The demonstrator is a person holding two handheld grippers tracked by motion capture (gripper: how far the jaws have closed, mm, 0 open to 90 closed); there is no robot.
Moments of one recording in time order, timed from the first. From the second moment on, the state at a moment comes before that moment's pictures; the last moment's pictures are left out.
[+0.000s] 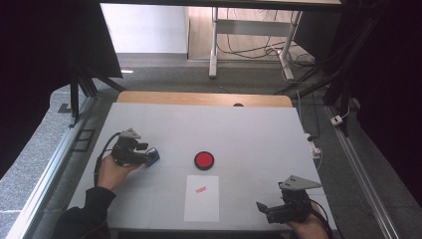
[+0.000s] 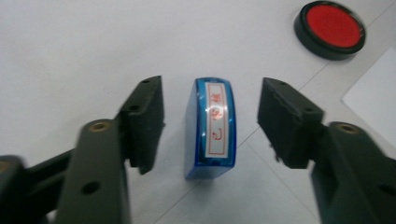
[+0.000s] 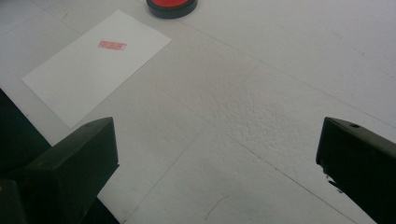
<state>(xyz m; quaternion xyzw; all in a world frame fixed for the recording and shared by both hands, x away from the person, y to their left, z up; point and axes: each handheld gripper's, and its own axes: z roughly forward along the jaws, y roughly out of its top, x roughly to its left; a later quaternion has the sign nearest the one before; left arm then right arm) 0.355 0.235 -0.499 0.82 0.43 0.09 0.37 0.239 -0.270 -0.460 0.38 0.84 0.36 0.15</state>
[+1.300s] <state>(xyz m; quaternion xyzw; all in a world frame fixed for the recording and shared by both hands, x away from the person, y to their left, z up) 0.307 0.235 -0.460 0.79 0.41 0.08 0.45 0.241 -0.270 -0.460 0.38 0.84 0.37 0.13</state>
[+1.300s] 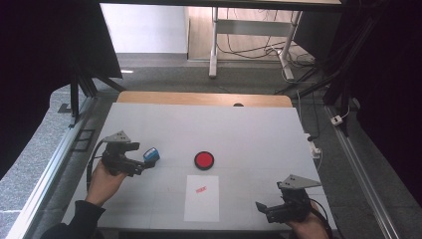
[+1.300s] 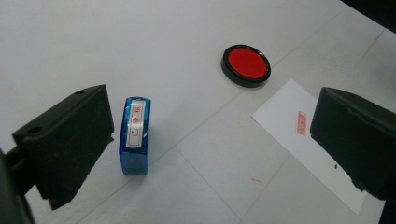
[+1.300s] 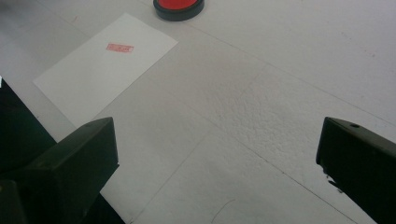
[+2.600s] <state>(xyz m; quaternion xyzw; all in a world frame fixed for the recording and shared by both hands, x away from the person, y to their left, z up) 0.225 0.263 -0.453 0.77 0.42 0.09 0.47 0.236 -0.277 -0.458 0.40 0.82 0.38 0.14</state>
